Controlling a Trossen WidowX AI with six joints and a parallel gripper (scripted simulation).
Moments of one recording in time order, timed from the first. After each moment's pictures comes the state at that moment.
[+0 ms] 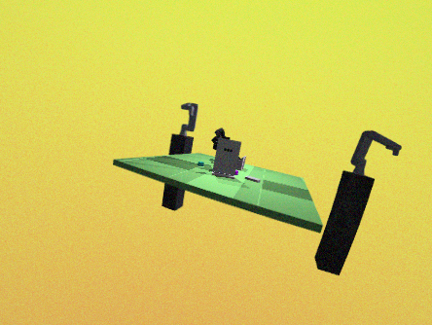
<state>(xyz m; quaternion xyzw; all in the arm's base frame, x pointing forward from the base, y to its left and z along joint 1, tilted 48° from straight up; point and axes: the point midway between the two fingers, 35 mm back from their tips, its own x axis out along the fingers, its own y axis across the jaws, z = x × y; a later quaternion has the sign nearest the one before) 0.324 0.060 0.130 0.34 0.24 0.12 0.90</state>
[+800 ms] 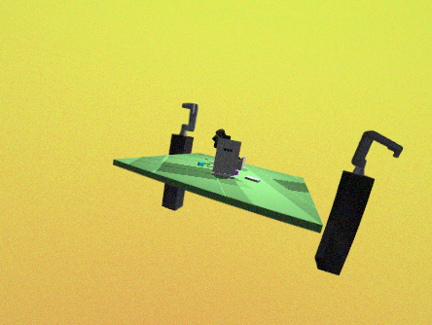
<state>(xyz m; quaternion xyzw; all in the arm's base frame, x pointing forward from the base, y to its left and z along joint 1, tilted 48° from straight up) 0.312 0.070 0.137 0.34 0.25 0.12 0.90</state>
